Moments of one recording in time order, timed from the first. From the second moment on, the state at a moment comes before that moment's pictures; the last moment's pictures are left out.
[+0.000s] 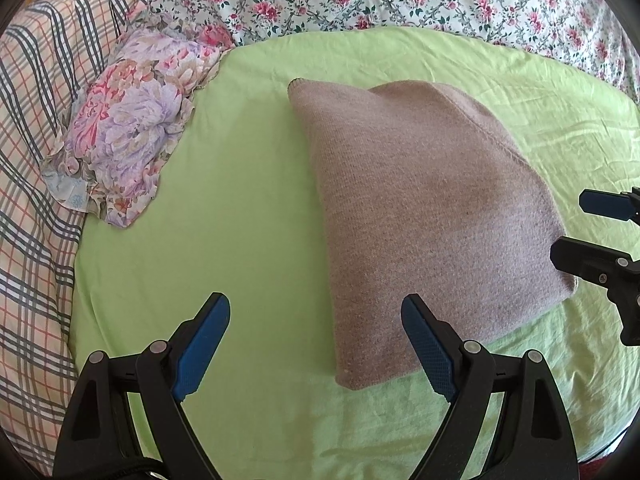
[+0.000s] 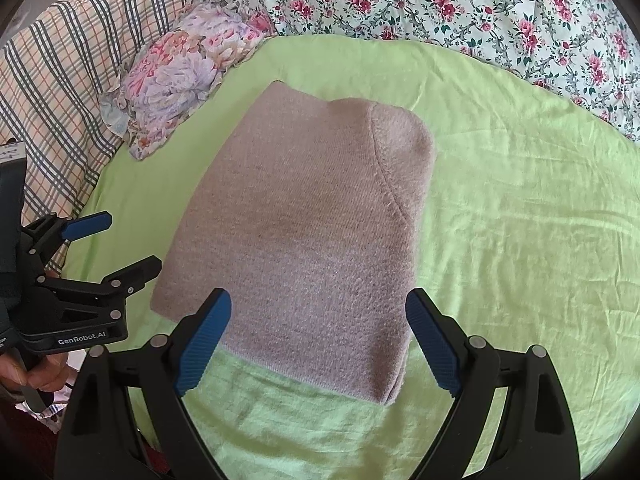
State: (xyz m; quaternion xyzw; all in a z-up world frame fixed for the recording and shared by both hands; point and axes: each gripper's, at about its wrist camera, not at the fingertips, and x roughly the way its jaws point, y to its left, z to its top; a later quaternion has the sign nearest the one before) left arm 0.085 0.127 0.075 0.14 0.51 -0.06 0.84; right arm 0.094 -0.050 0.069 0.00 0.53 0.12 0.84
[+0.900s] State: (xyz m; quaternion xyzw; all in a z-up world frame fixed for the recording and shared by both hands) left arm 0.088 0.122 0.079 0.13 0.51 -0.06 0.85; right arm 0.097 -0.047 0.073 0.01 0.53 0.11 0.84
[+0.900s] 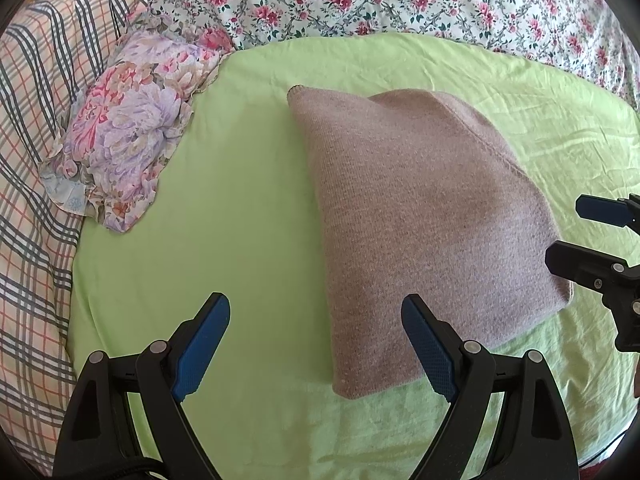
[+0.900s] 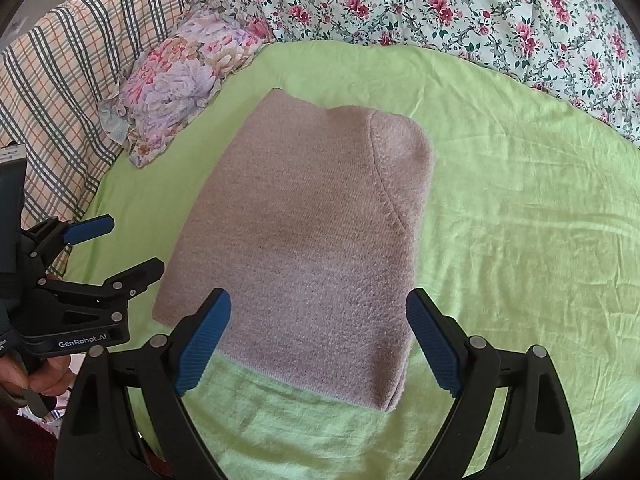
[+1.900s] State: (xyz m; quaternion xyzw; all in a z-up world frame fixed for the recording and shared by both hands) left arm 0.094 0.120 0.082 0.12 0.51 -0.06 0.85; right arm 0.101 -0.048 0.077 0.01 0.52 0.11 0.85
